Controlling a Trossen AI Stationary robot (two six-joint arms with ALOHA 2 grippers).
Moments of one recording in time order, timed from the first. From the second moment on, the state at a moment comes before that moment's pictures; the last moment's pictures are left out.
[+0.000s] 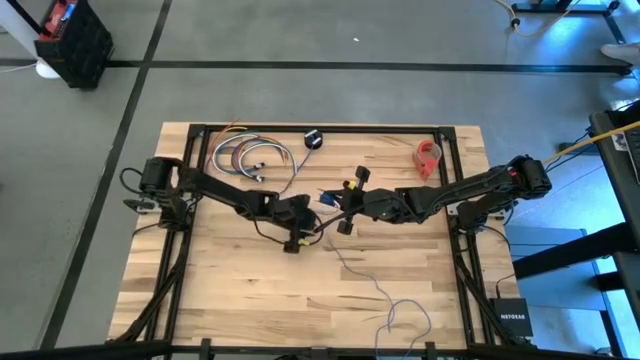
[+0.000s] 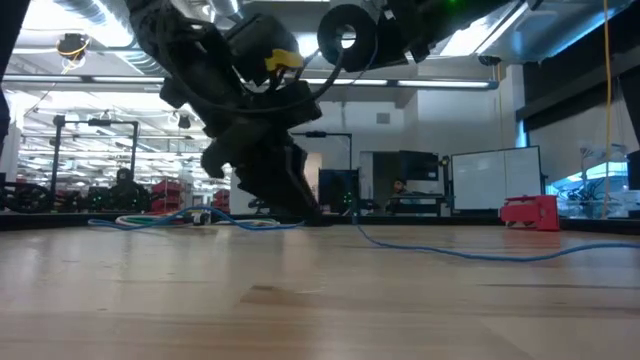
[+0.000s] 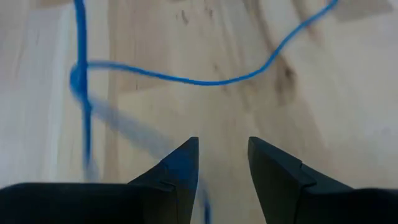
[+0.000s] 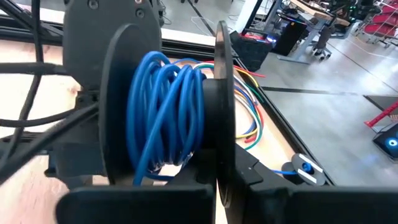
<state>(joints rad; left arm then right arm) -0.02 1.78 0.88 0.10 0.00 0.17 0.15 1.46 0.91 0.16 0.53 -0.08</state>
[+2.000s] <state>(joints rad) 0.01 1.71 0.91 0.09 -0.26 0.06 0.15 1.46 0.91 0.13 0.54 -0.08</state>
